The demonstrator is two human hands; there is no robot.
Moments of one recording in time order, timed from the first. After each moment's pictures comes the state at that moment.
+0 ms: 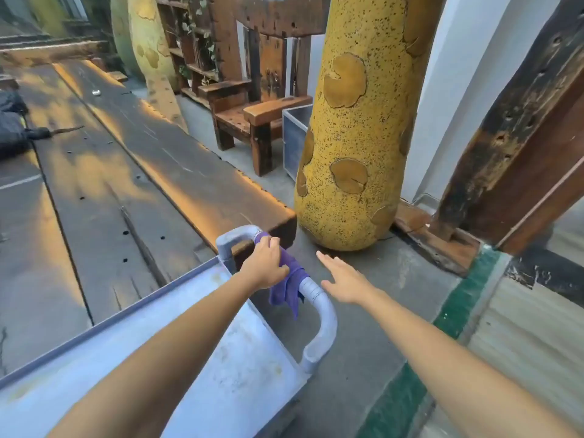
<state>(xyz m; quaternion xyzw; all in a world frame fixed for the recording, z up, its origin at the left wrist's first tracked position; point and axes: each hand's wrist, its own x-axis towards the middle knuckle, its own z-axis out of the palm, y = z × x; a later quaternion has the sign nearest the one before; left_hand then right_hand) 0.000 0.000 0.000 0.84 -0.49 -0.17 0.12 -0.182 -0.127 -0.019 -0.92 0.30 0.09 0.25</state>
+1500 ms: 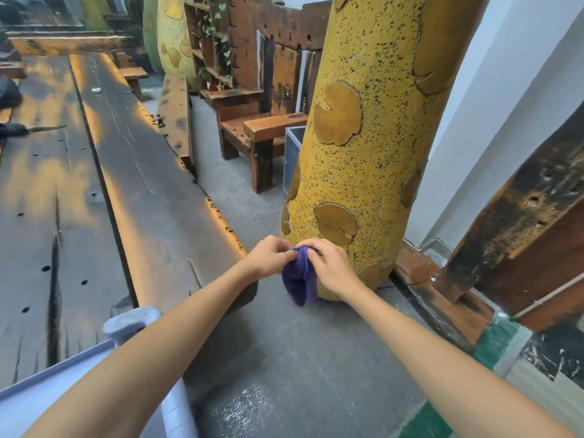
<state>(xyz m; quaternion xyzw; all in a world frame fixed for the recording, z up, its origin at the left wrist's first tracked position) 0.057 -0.309 0.040 0.78 -0.41 -0.29 0.37 -0.082 -0.432 0.024 -0.89 0.19 -0.19 0.37</state>
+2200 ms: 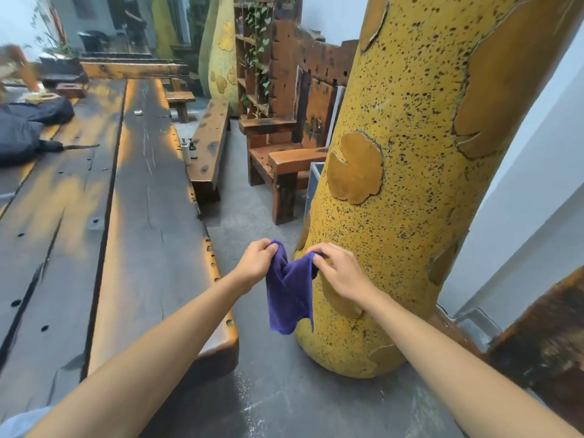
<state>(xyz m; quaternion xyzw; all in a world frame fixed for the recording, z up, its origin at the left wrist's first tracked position) 0.181 -0.467 0.051 0.81 -0.19 -0.21 0.52 0.054 -0.641 0.050 -0.93 0.06 -0.16 0.33</state>
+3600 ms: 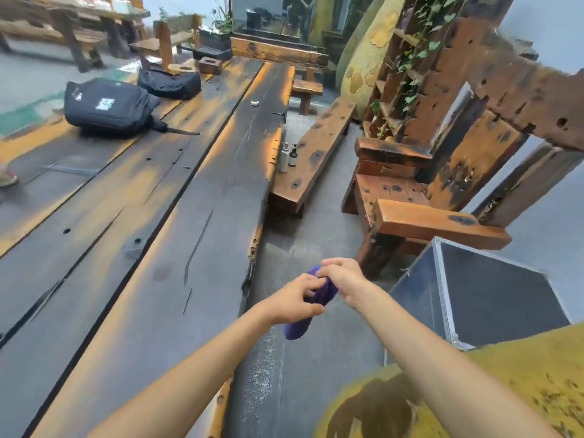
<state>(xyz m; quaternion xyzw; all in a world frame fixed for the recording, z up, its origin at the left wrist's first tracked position) 0.611 -0.573 0.003 0.82 -0.21 -0.25 0.47 0.645 -0.725 0.016 -0.75 0.27 0.10 0.60</state>
